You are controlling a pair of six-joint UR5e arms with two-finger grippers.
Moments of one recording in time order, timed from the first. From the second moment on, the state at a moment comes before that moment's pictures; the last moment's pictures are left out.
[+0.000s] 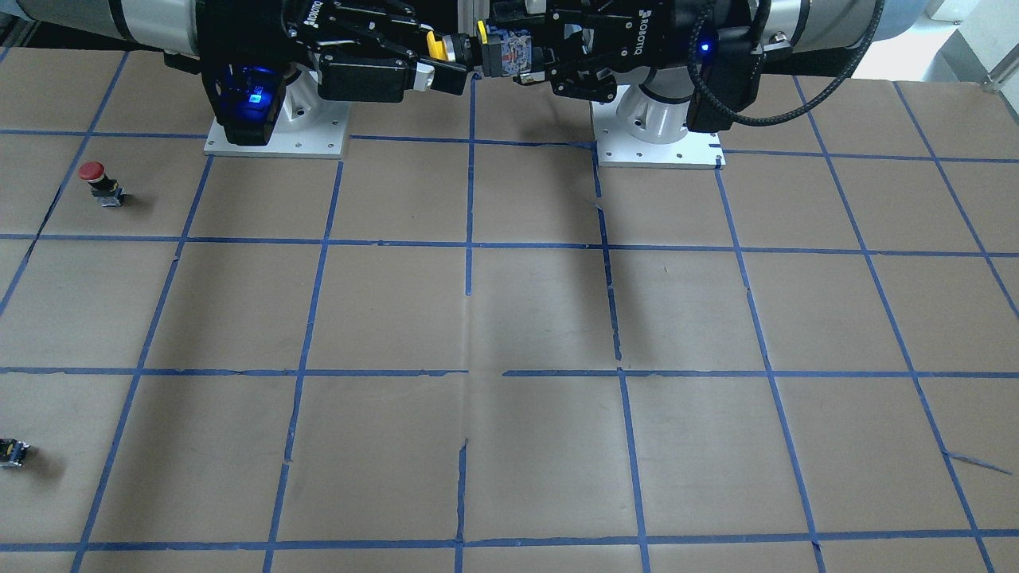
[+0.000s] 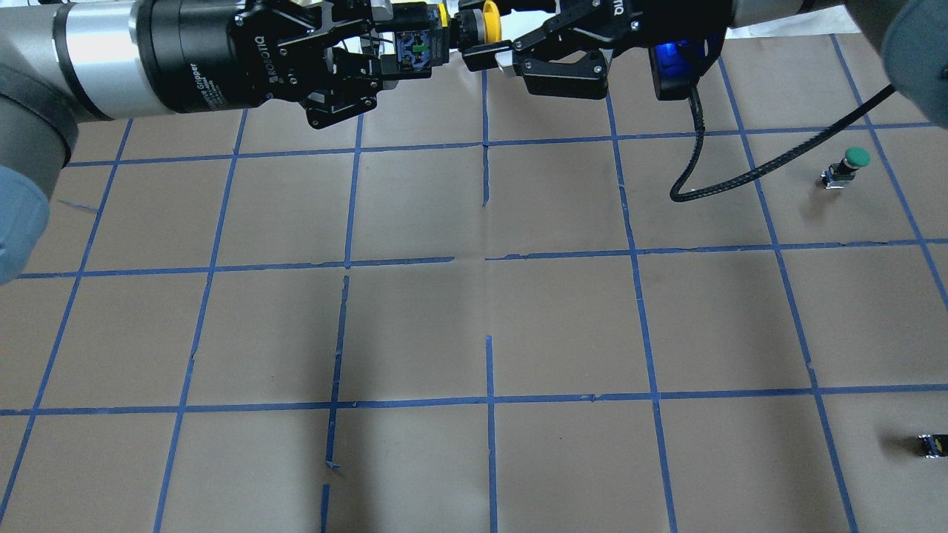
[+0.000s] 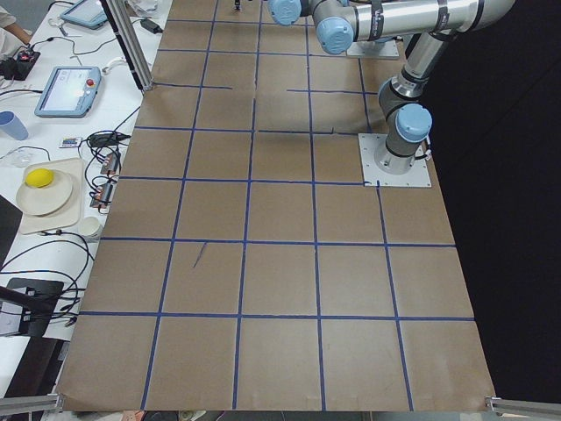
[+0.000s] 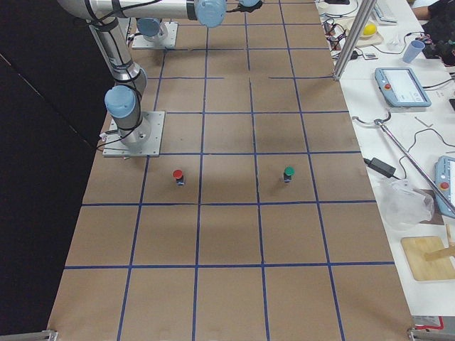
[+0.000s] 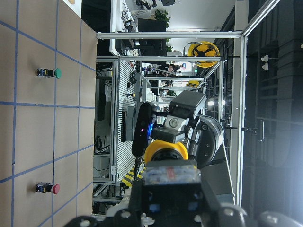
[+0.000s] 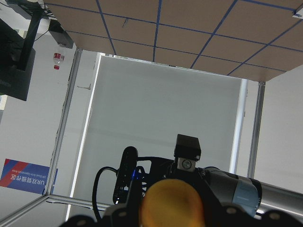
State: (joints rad) left arm -1.44 -1.43 -1.80 -1.57 0.11 0.05; right arm 1.51 -1.59 1.58 -1.37 -0.25 1.18
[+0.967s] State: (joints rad) left arm -1.45 -1.45 -1.79 -1.55 0.15 0.02; right arm 1.37 -1.58 1.58 -1.40 -0.43 1.04
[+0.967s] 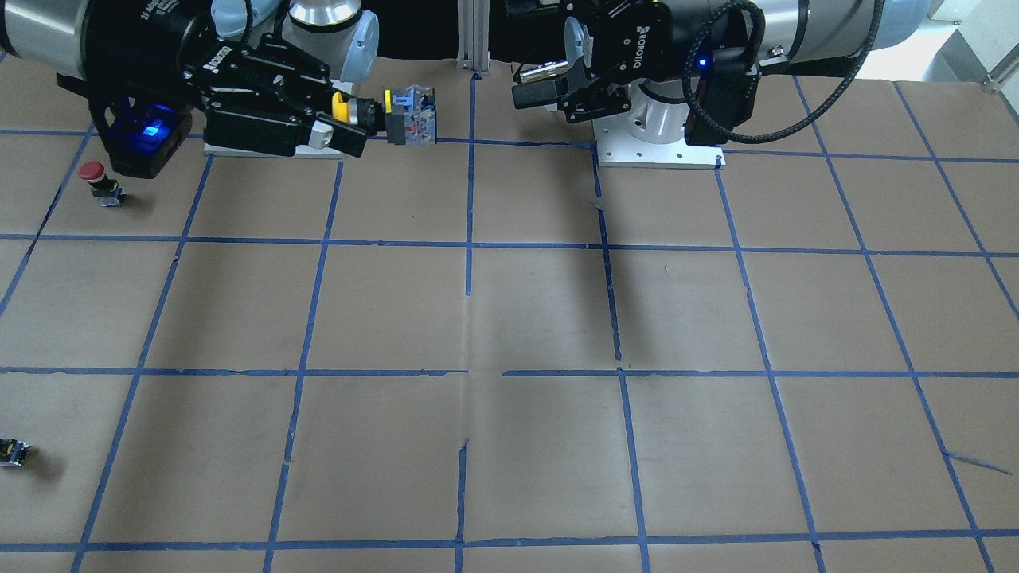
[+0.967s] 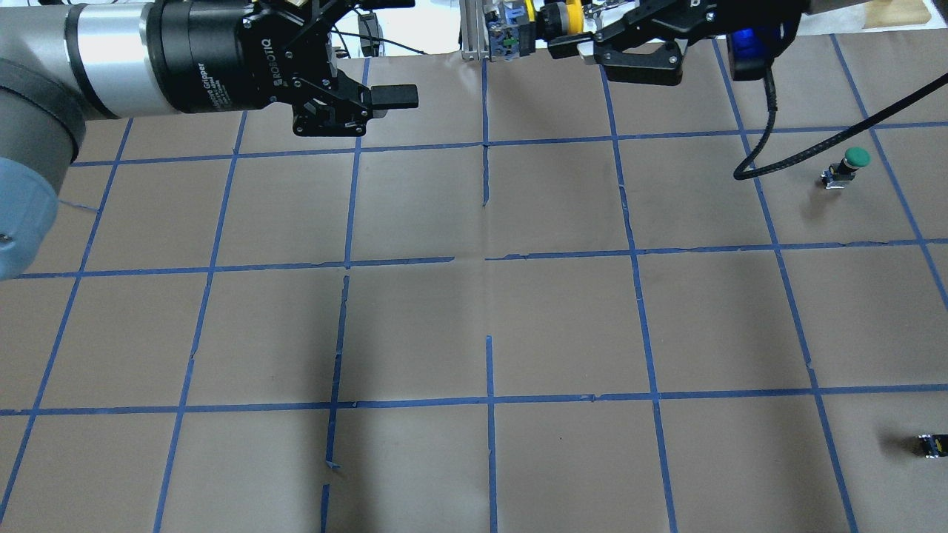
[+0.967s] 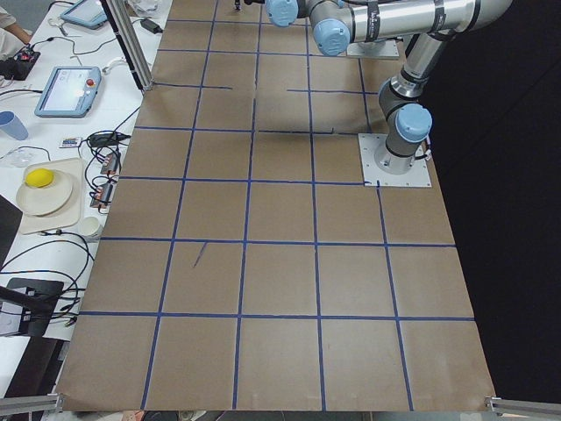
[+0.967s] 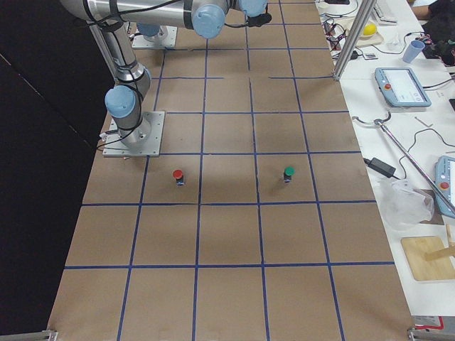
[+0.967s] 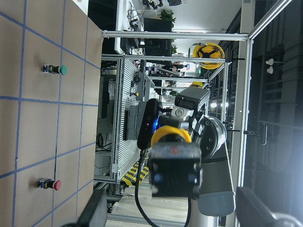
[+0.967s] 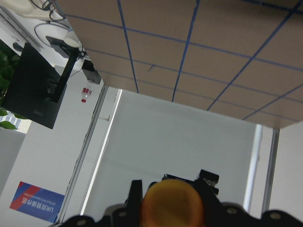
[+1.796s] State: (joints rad) left arm -1.55 -1.42 -1.77 -1.52 0.69 0.02; right arm 1.27 -1.58 1.61 -1.39 -1.15 -0.04
